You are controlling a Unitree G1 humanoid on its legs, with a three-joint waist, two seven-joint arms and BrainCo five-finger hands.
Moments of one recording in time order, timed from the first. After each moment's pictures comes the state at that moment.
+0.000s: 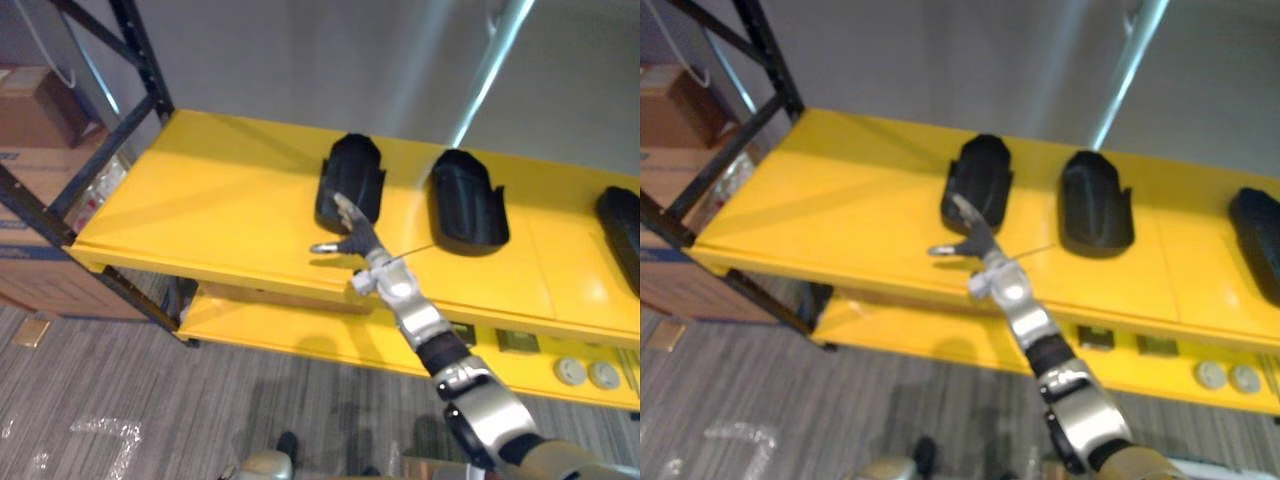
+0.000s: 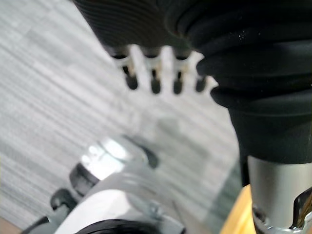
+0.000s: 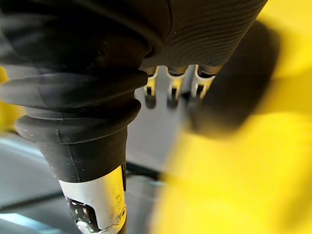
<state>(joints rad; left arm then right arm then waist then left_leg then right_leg) 0.25 0.09 0.32 0.91 -0.22 0.10 0.02 -0.62 -0.15 0.29 0.26 0.05 -0.19 0.14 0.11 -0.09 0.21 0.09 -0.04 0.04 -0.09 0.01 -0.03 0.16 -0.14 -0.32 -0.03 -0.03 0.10</state>
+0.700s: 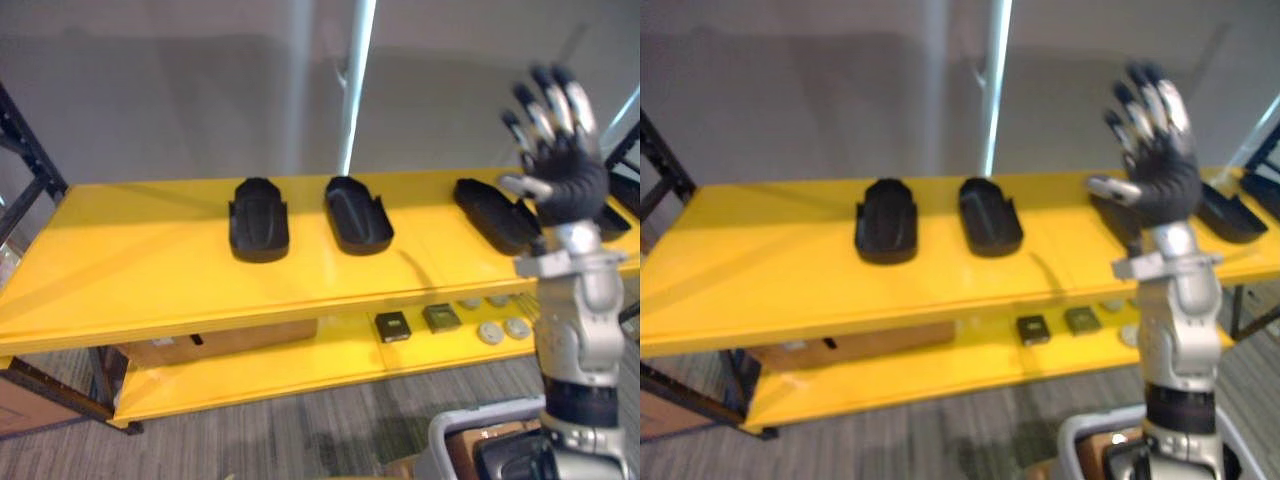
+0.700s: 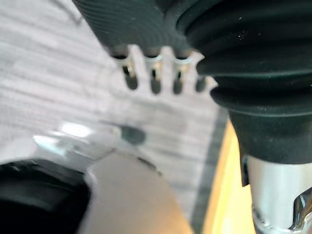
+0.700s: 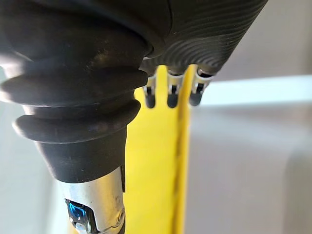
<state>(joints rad) 0.24 0.10 0.24 1.04 -0.23 0.11 0.04 -0.02 -0.26 -0.35 -0.17 0.42 -0.15 0.03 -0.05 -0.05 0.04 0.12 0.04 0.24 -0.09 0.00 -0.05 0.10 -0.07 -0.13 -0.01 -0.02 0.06</state>
